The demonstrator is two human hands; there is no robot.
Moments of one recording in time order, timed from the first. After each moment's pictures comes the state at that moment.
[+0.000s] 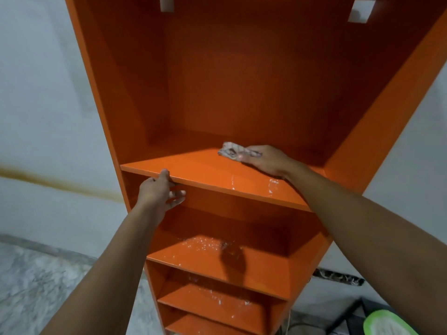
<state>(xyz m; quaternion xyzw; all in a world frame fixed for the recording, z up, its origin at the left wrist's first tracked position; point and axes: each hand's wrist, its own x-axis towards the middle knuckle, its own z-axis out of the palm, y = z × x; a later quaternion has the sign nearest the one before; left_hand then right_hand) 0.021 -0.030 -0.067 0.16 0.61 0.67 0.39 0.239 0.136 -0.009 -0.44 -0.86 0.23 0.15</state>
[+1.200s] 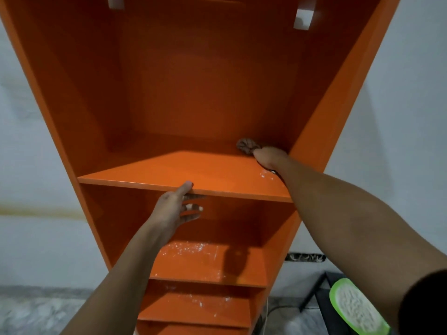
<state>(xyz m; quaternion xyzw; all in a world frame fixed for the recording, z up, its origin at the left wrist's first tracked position) 0.083 -0.027 -0.075 0.36 0.55 0.56 0.51 0.297 0.156 -0.007 -0.67 -0.72 0.13 0.10</state>
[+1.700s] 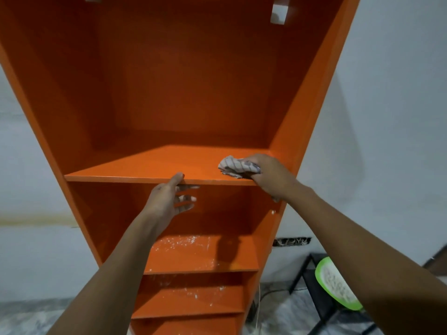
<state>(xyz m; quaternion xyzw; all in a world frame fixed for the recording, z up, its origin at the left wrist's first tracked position) 0.081 -0.030 -0.072 0.37 0.52 0.55 0.54 0.329 0.039 -0.031 -0.49 -0.83 0.10 0.25</state>
